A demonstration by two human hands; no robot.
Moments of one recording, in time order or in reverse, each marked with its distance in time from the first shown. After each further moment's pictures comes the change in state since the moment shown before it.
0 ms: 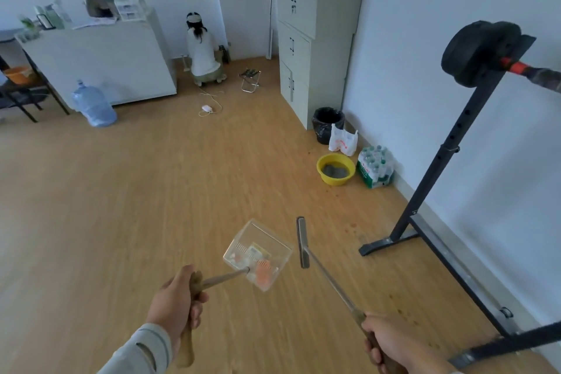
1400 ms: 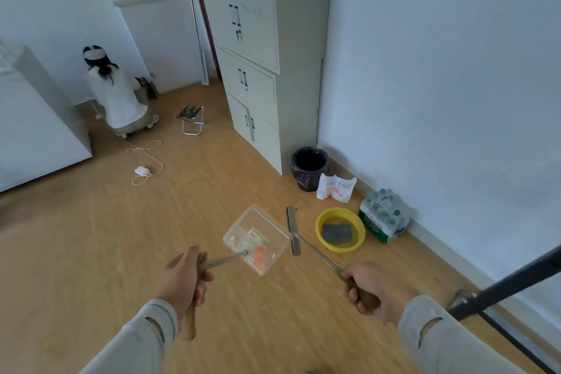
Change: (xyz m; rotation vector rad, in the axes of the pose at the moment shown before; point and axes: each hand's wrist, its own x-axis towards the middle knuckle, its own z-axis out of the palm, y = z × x) left_hand 0.546 0.444 0.263 0.248 -0.295 0.141; right_hand 0.337 -0.611 0.056 0.309 0.238 0.025
